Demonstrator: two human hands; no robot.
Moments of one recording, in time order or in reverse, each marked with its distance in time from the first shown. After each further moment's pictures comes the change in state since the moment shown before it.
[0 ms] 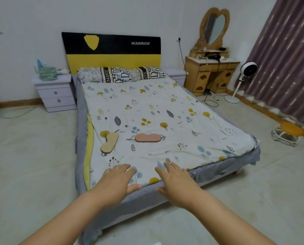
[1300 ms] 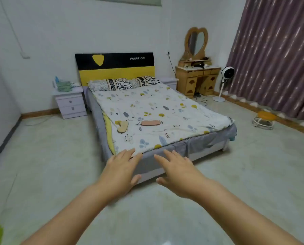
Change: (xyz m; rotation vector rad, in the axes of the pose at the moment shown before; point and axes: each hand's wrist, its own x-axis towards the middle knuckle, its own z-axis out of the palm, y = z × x) left_hand -0.421 0.076 0.069 0.111 0.267 0.084; right_hand -0.388 -0.189 0.093 0.090 0.140 0.005
